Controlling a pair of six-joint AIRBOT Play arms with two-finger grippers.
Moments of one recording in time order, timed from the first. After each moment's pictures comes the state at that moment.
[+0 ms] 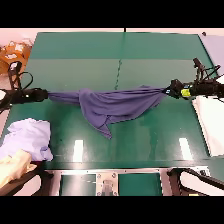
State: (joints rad) left arm 0.23 -1.08 0.84 0.99 -0.75 -1.06; right arm -0.26 -1.23 1.05 -0.87 1.11 1.33
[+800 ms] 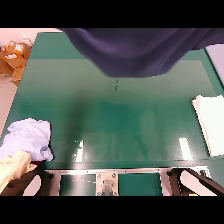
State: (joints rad) left arm 0.24 -0.82 1.66 0.94 -0.89 -1.02; right arm -0.37 -1.05 1.94 -0.67 1.31 1.39
